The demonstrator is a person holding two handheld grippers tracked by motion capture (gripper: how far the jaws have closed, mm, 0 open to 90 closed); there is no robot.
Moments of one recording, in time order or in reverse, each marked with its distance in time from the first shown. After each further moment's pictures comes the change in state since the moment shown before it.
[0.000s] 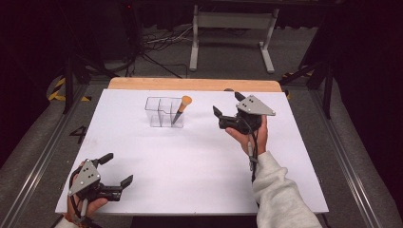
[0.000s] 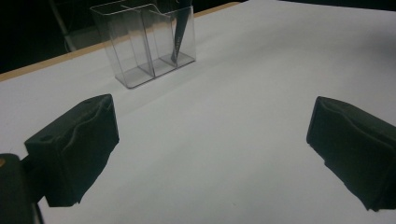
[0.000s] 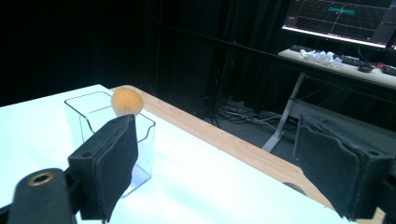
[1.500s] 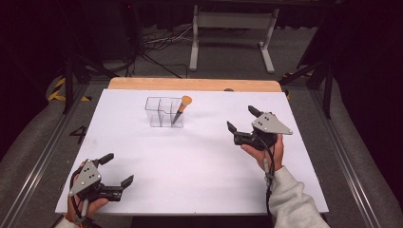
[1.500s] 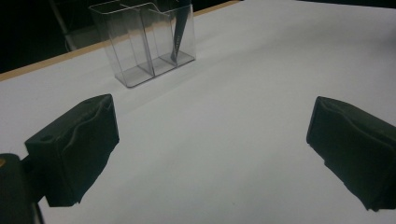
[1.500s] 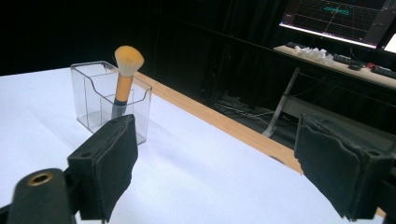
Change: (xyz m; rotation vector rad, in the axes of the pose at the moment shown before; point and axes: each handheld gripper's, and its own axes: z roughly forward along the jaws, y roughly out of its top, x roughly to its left) left arm -0.001 0.000 0.001 0.006 0.003 0.009; right arm -0.009 -0.033 -0.047 0.016 -0.001 -0.051
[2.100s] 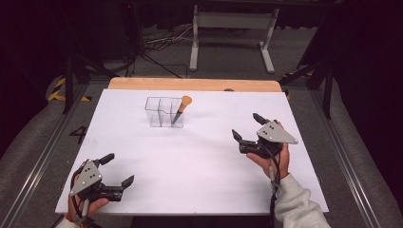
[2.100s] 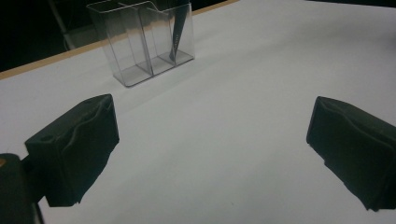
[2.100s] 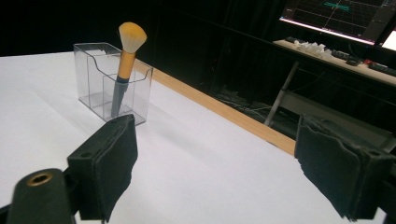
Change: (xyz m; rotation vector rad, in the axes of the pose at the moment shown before) left arm -0.001 0.000 0.001 0.006 -0.003 -0.003; right arm 0.000 -0.016 -0.018 0.022 0.000 -0.015
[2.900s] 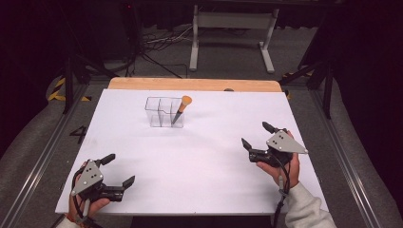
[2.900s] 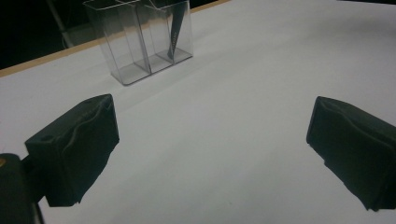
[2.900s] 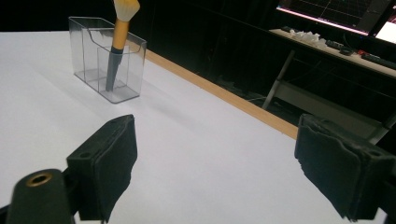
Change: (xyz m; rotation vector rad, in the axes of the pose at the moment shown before) left arm -0.001 0.000 0.002 0.006 -0.004 0.003; right arm -0.008 -0.024 -0.025 0.038 -0.015 -0.024
